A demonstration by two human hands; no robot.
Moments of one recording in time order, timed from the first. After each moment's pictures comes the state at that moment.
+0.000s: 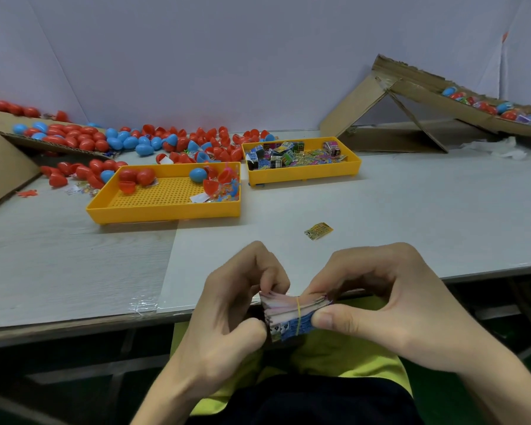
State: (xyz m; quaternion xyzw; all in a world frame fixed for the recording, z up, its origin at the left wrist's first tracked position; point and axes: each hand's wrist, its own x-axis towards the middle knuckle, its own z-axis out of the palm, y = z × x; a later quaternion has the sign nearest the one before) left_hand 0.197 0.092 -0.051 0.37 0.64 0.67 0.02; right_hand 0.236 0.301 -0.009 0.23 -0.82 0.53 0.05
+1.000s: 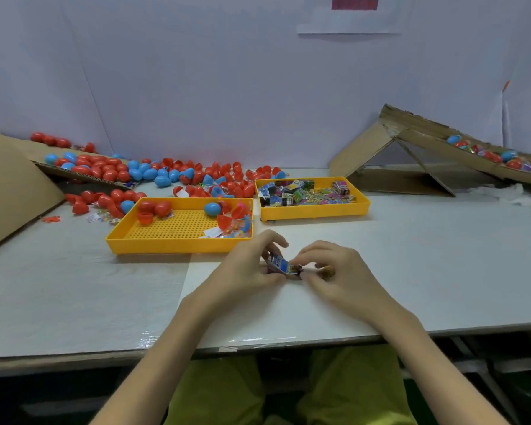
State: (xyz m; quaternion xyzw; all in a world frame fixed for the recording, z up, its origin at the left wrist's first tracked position) left_hand 0.065 0.106 -0.059 0.30 0.86 0.42 -0.01; right_hand 0.111 0.310 -0.068 0.23 -0.88 0.37 0.19
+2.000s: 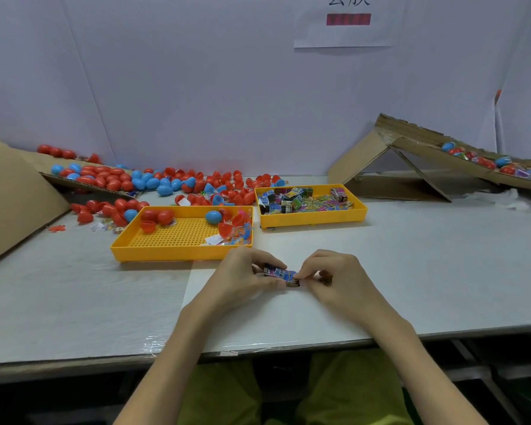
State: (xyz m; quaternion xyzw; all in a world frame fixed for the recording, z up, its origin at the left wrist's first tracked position) left_hand 0.062 0.101 -0.061 0.26 0.87 0.42 0.00; right_hand 0.112 0.309 -0.069 0.20 -0.89 0.37 0.19
